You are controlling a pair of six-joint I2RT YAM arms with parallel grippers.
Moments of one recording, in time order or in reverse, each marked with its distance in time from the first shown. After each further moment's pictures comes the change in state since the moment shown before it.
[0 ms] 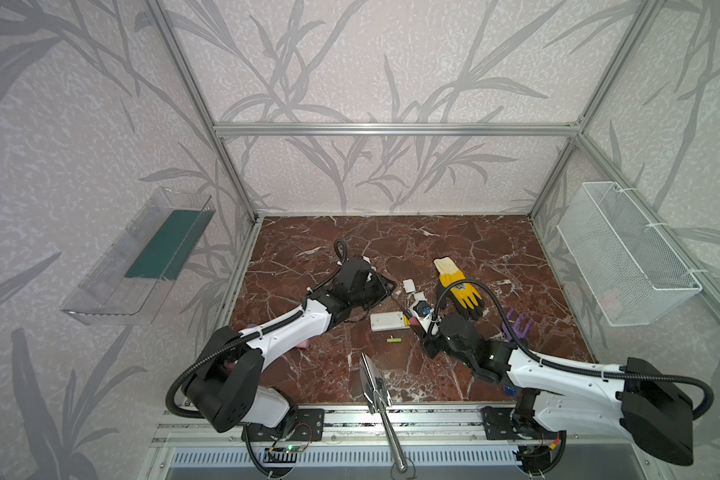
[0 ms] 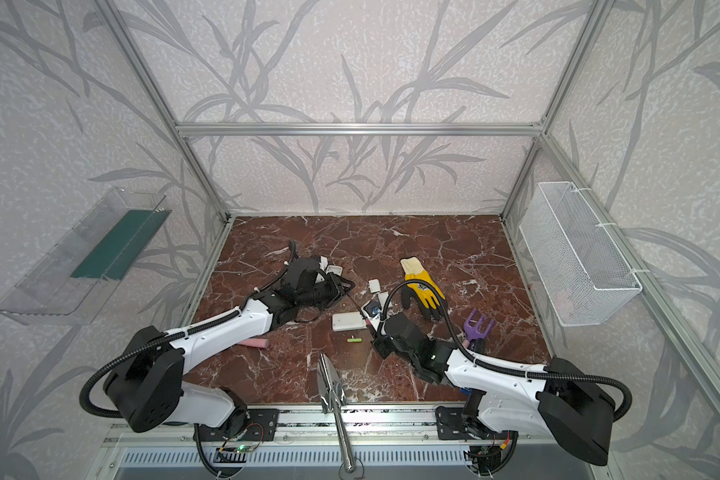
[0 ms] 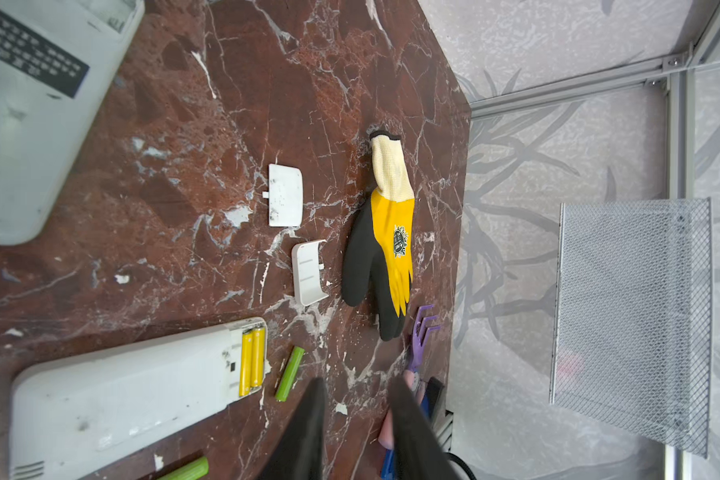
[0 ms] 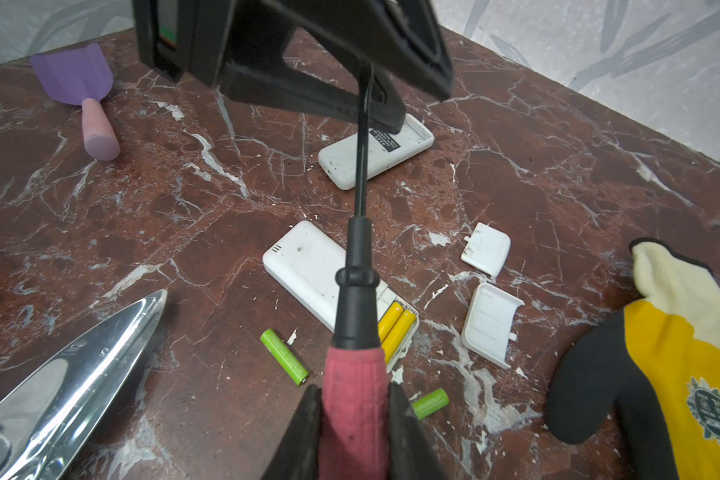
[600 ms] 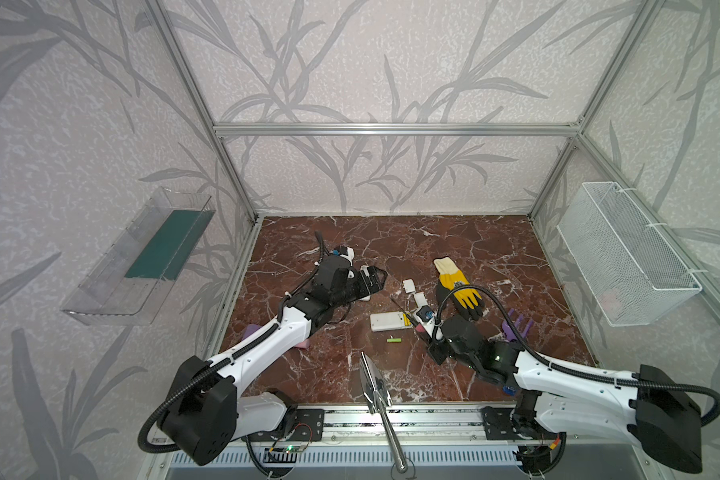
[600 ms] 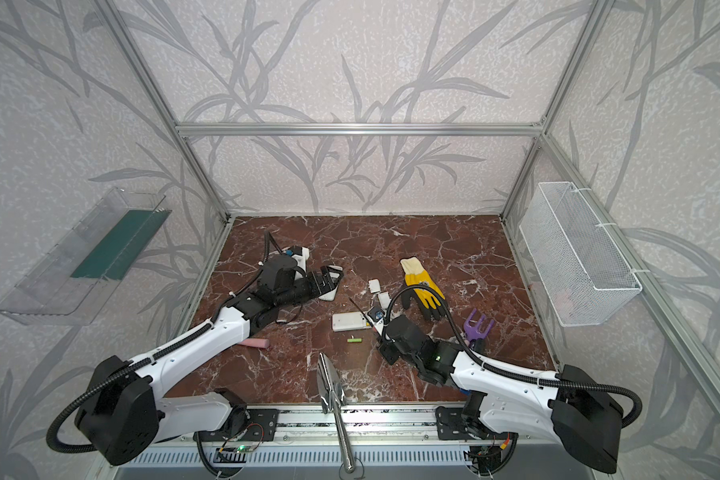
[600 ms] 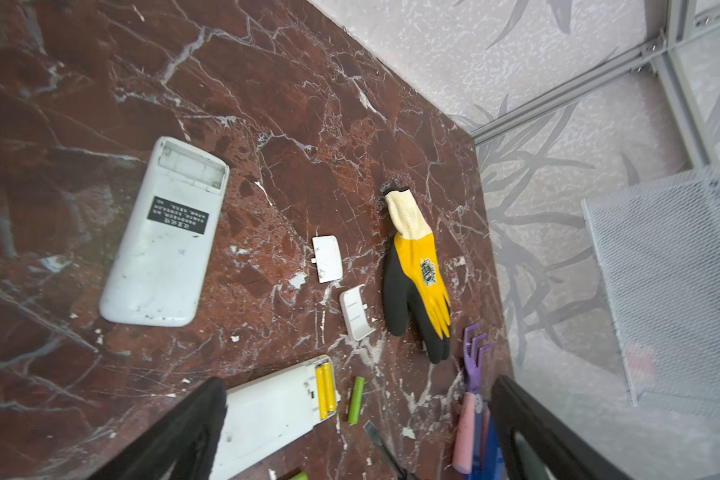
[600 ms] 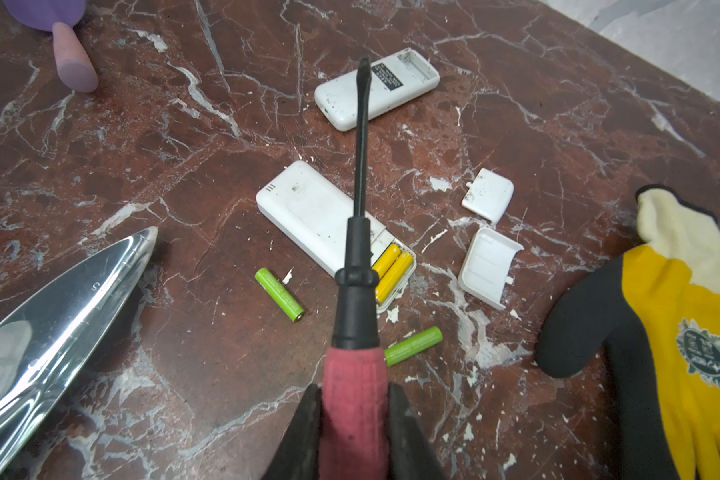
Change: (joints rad) left arm 0.080 -0.170 -0.030 -0.119 -0.082 0.378; right arm -0.003 -0.056 0.018 -0.213 -0.013 0.032
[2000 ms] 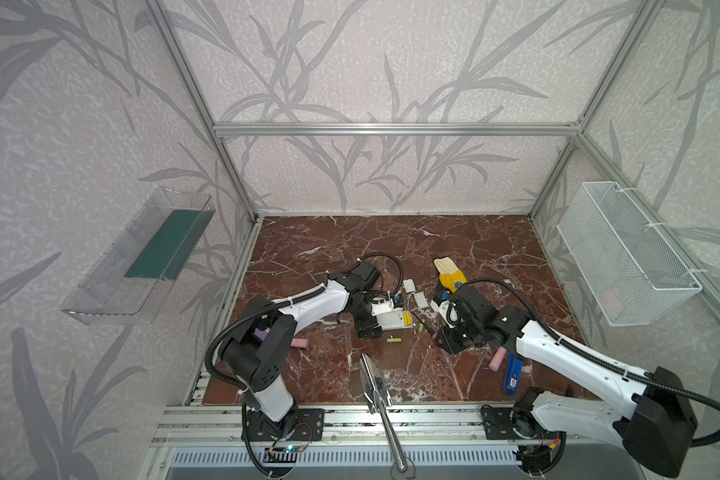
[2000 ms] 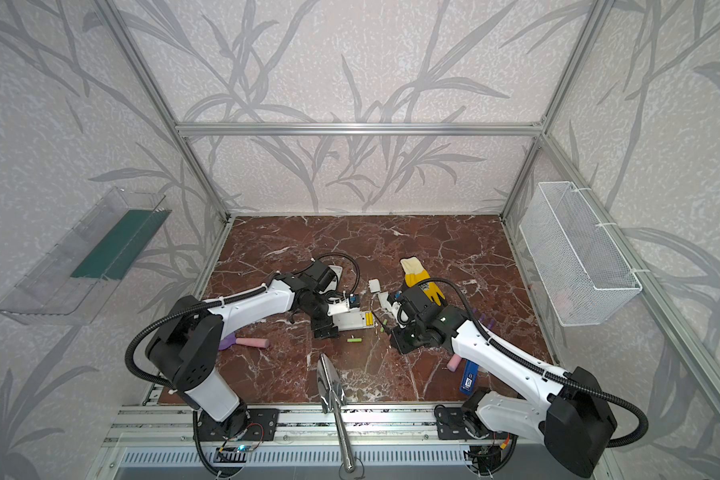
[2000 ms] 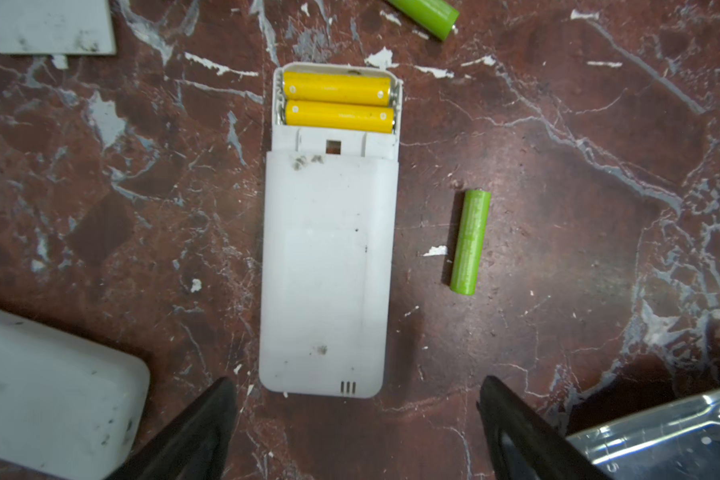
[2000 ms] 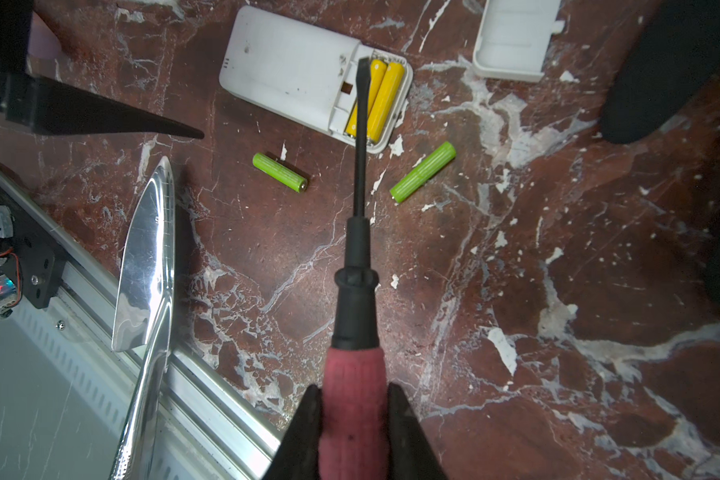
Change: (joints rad) left arm -0.073 0.450 0.254 -0.557 0.117 1.532; right arm -0.266 0.074 0.298 -0.644 -0.415 0.230
